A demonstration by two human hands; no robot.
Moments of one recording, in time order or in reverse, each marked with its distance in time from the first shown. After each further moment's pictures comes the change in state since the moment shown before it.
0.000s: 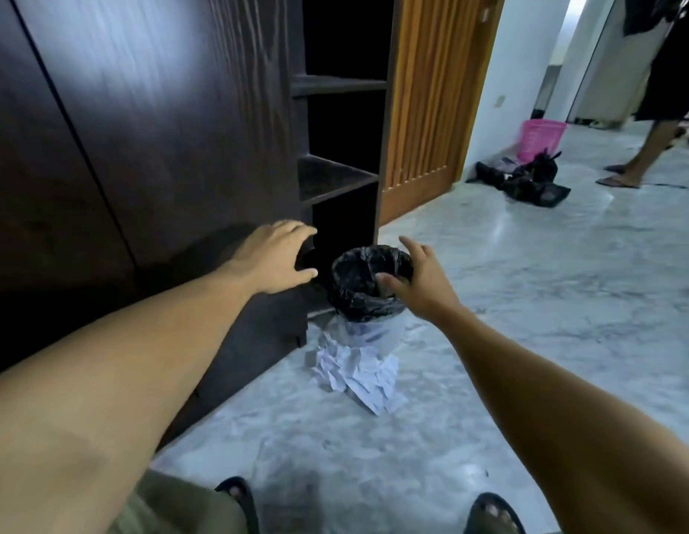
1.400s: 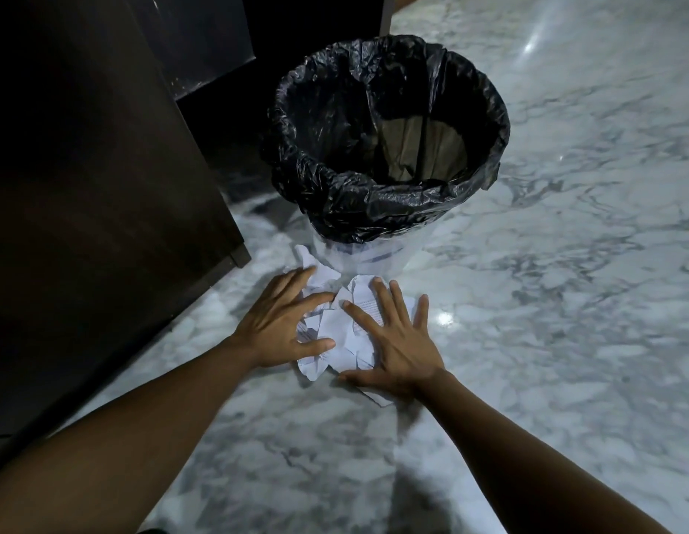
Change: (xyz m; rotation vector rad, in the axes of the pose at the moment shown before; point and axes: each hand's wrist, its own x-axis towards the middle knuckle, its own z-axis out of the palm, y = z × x) left_hand 0.007 -0.023 0.493 -0.438 -0.265 0.126; right_hand -0.001 0.293 0.299 -0.492 -0.586 -0.060
